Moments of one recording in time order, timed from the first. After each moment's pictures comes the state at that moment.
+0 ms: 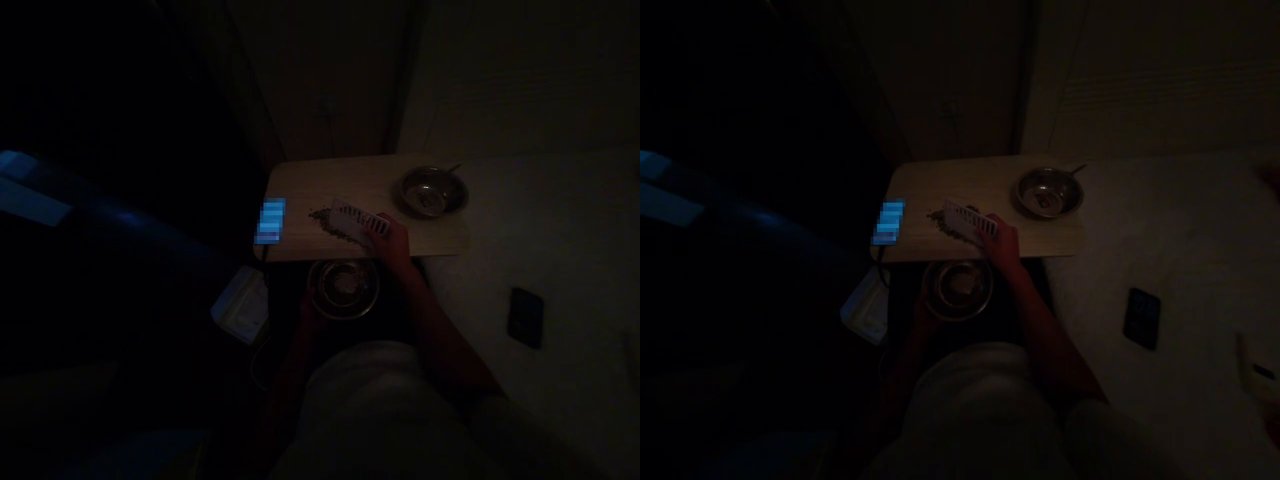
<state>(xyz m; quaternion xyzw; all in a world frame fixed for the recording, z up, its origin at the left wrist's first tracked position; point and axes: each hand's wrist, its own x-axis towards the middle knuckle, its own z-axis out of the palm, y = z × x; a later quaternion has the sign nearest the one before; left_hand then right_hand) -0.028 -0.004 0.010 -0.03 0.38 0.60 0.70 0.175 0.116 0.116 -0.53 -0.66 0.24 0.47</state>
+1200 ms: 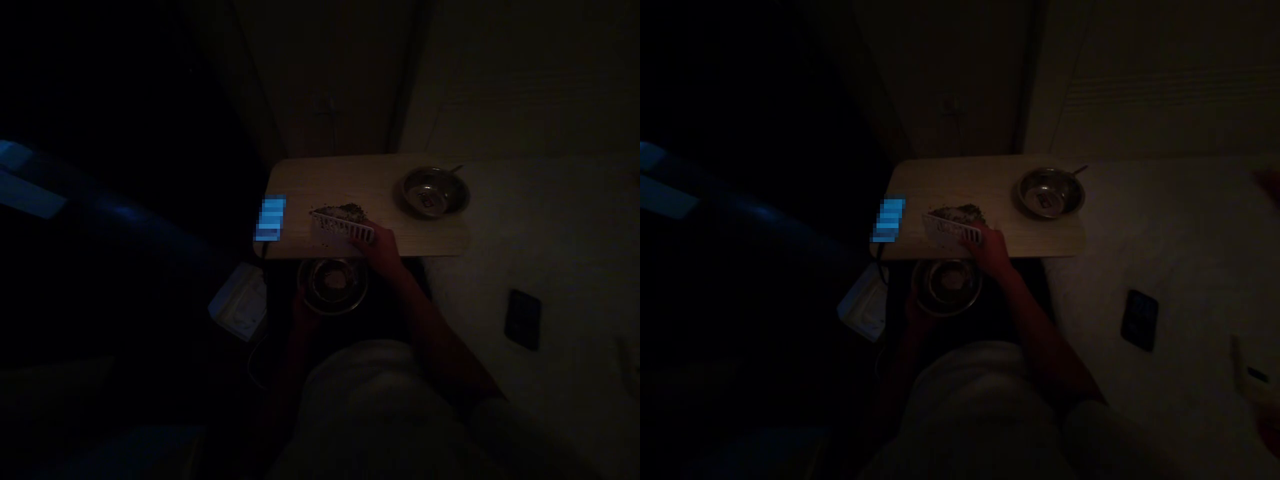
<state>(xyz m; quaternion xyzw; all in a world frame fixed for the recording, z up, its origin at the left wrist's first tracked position) -0.038 -0.007 0.012 -0.04 0.35 0.64 0.68 0.154 0.105 0.121 -0.50 -0.71 0.27 0.41</state>
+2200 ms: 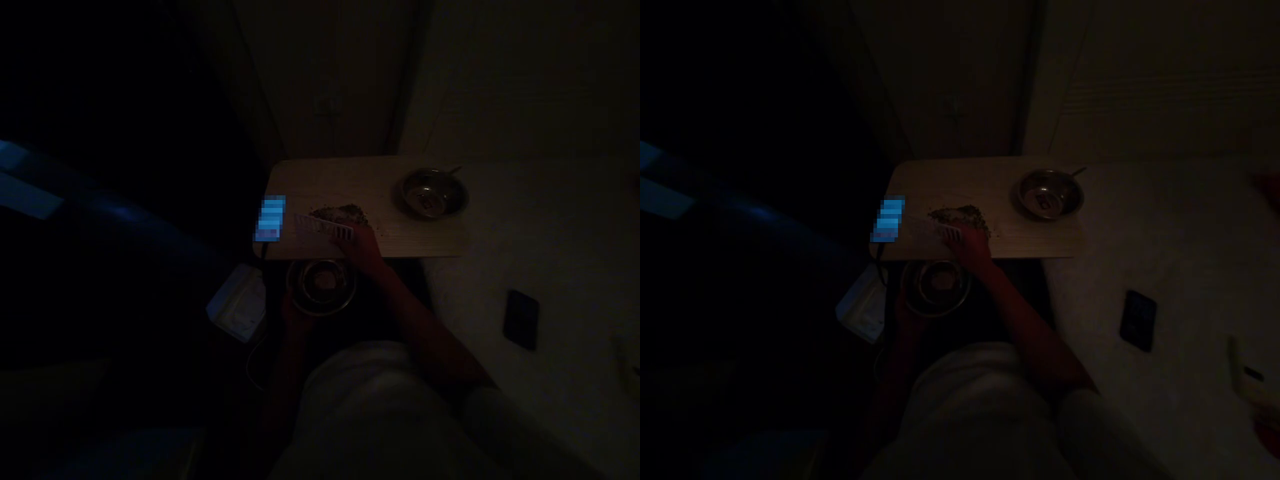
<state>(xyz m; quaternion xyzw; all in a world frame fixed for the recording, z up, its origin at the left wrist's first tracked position) -0.053 -0.007 0.027 -0.07 0.37 0.67 0.64 0.119 0.116 0.116 -0.47 -0.74 0.28 0.39</state>
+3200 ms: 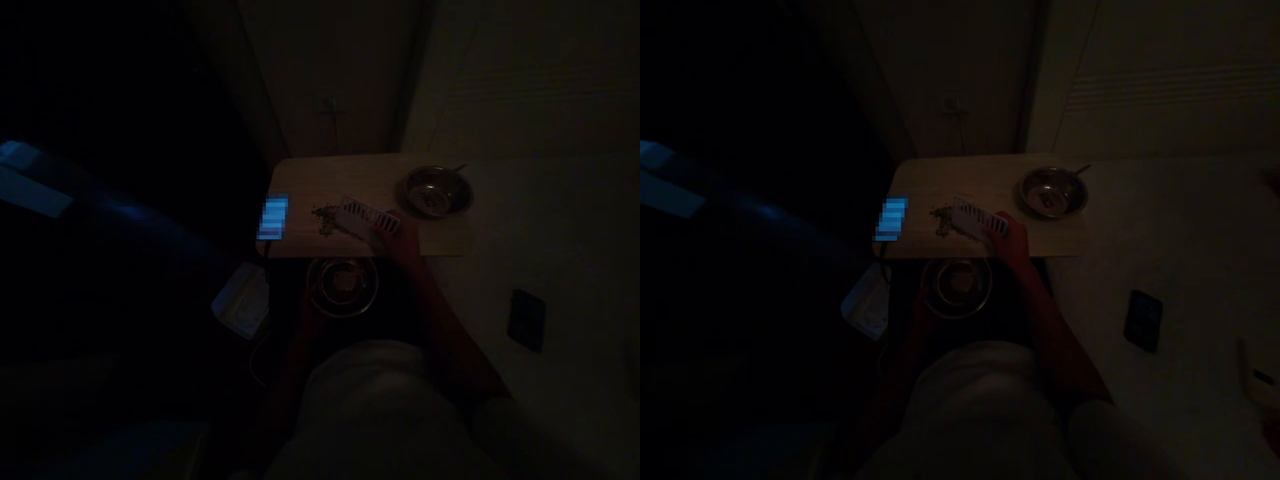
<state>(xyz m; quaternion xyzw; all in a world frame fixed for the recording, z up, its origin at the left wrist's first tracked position) -0.032 -0.005 0.006 -0.05 0.41 0.60 0.68 0.188 0.116 0.115 -0.53 -0.67 0.24 0.47</state>
